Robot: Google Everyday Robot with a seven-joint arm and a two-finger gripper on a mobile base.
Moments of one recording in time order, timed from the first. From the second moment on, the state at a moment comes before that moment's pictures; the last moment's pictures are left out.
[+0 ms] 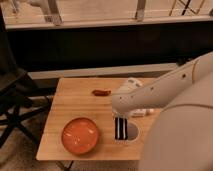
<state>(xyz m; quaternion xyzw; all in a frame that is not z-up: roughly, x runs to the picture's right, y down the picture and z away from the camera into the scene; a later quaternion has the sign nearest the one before) 0.091 0.142 0.722 -0.17 -0.14 -0.63 0.74</state>
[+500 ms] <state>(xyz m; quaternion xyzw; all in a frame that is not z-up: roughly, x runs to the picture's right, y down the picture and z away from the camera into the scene) 0.101 0.157 0.714 -0.18 -0.14 -0.62 0.75</state>
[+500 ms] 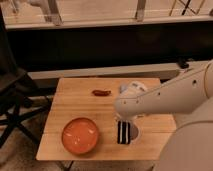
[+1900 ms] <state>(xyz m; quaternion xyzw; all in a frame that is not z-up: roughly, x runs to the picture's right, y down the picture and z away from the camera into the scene) 0.114 0.175 0.718 -0.18 -0.15 -0.61 0.76</state>
